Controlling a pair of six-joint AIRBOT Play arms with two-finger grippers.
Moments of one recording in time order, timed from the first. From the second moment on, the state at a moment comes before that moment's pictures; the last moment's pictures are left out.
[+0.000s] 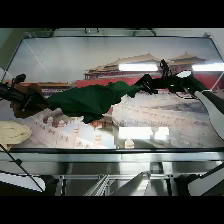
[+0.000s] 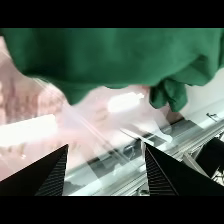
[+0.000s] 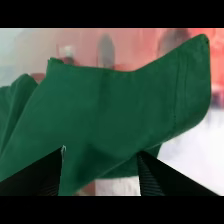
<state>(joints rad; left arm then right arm) 0.46 -1.77 1.47 0.96 -1.69 -1.24 0.03 -1.86 1.39 -0.43 0.92 1.20</state>
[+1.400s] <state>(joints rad) 0.31 -1.11 1.99 0.68 -1.51 -1.15 -0.07 -0.85 1.46 -0.61 1.00 1.02</state>
